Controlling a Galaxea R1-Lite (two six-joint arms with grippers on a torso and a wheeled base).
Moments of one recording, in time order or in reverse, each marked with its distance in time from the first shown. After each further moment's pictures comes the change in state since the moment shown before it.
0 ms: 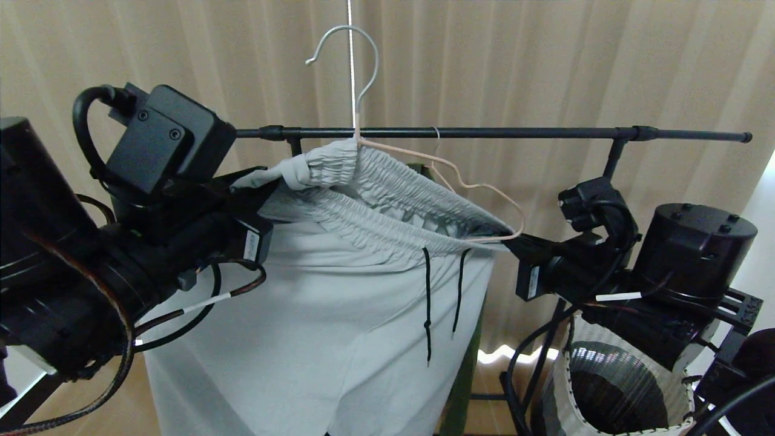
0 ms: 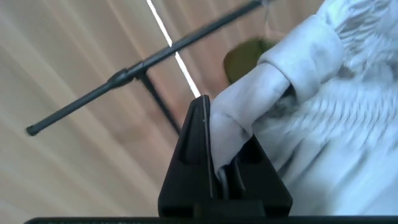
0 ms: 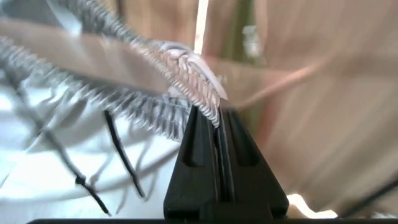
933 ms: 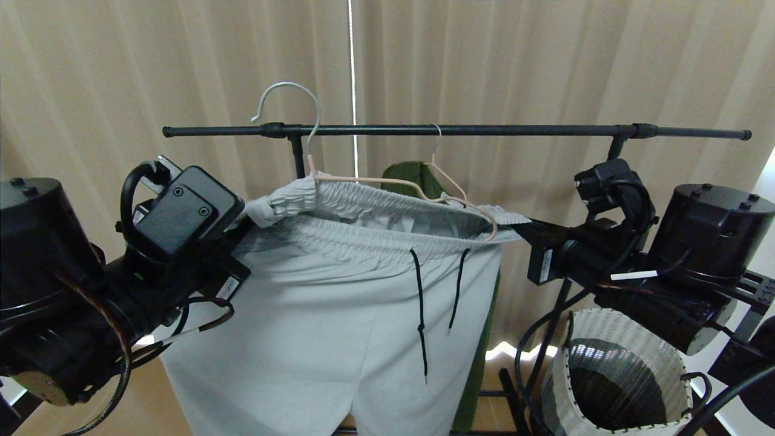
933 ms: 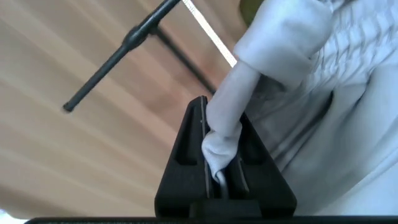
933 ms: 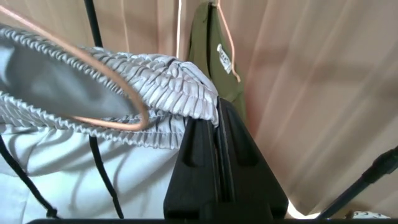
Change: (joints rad) left arm 0.113 -0.004 0.132 -0.001 0.000 0.193; right arm -0.037 -0.037 -0.052 0.076 0.012 -0.002
